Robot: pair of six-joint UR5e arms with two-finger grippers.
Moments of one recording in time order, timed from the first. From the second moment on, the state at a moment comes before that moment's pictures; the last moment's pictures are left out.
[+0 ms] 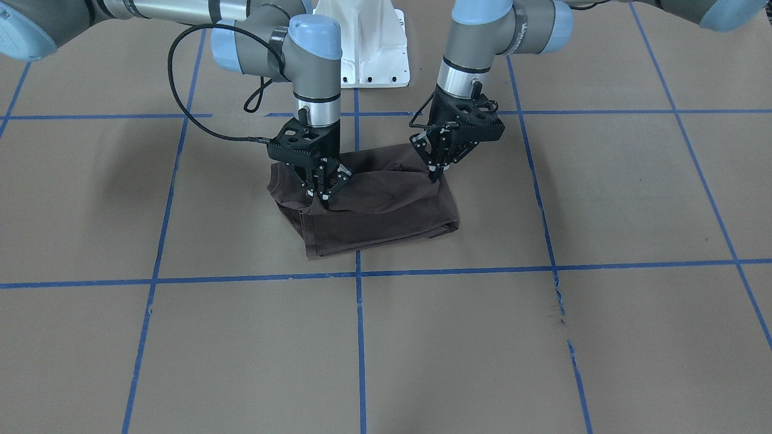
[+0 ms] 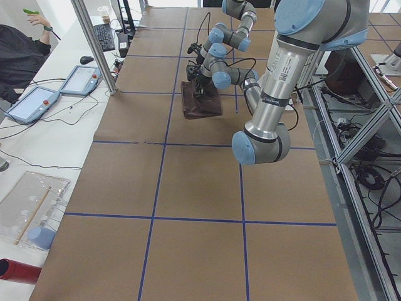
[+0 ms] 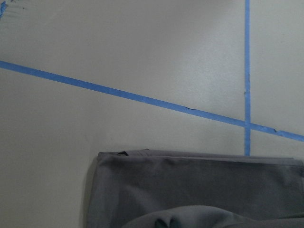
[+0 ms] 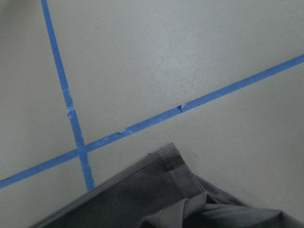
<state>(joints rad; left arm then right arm) -0.49 -2.05 -1.88 -1.77 -1.59 -1.47 0.41 -0.88 1.65 -1.54 1.39 1.69</state>
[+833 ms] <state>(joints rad) -0.55 -2.05 -1.84 -1.81 -1.65 -1.24 0.45 -0.84 1.63 -1.53 1.48 1.56</state>
